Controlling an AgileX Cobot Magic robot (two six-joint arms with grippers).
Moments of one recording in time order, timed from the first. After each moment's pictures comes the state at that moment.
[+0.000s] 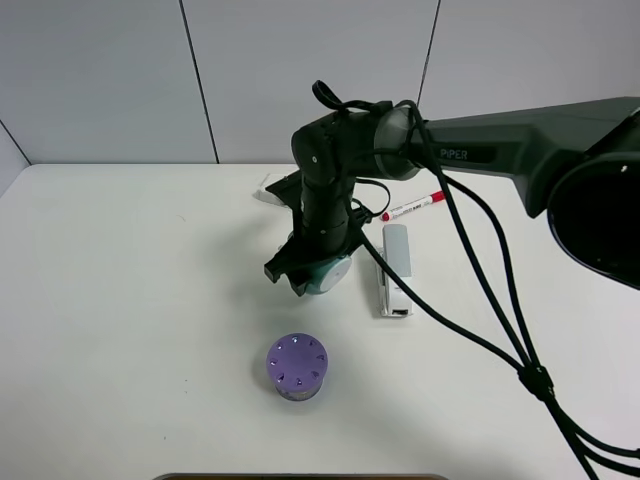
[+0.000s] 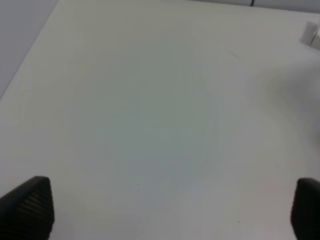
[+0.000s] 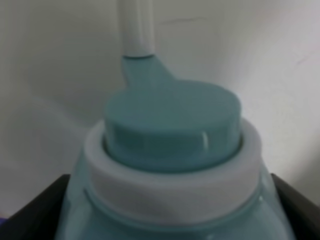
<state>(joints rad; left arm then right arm) -0.01 -0.01 -0.51 0.06 1.06 -0.07 0.72 2.19 -1.61 0.01 0.95 0.00</state>
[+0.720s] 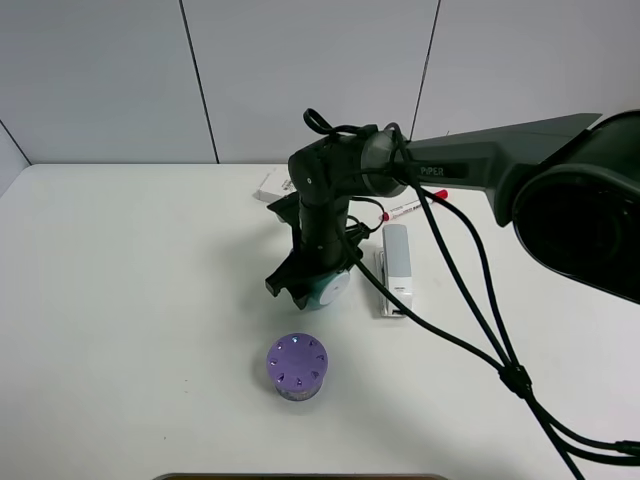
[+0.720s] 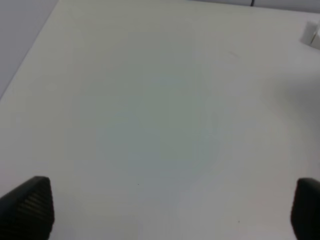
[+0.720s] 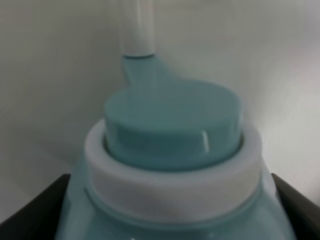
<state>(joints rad) -0.01 -0.01 -0.51 0.06 1.06 -0.07 0.72 2.26 -1.61 0.01 0.92 0.02</state>
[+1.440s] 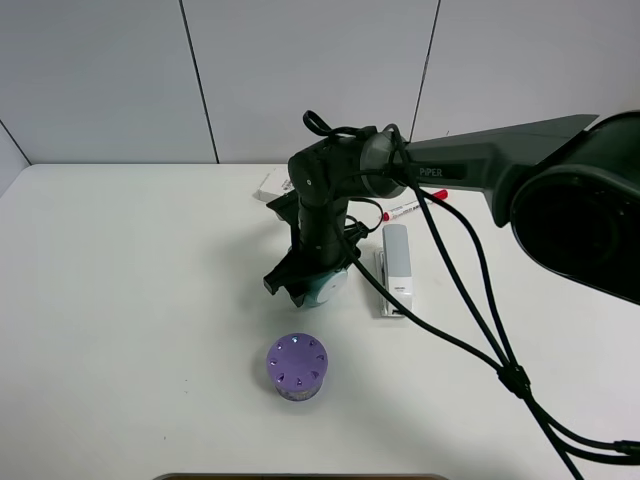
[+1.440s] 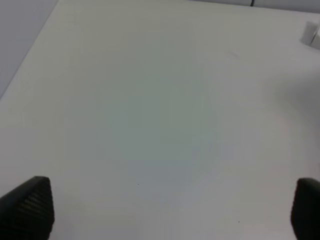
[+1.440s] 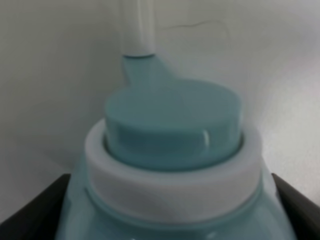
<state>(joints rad) -0.01 -0.01 -0.51 0.06 1.06 -0.07 0.72 2.26 -1.61 0.01 0.90 0.03</state>
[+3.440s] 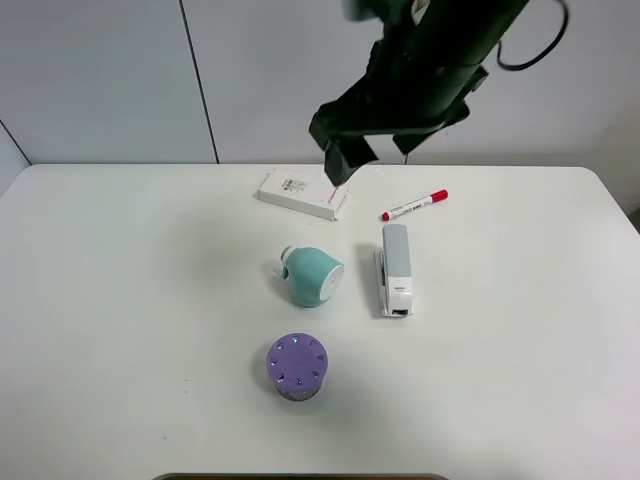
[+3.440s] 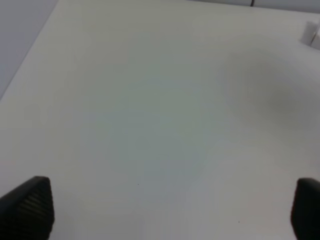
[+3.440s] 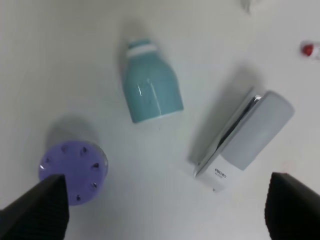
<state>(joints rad) -0.01 -0.01 -0.51 0.06 1.06 -0.07 0.72 1.59 -1.61 -0.01 1.22 0.07</state>
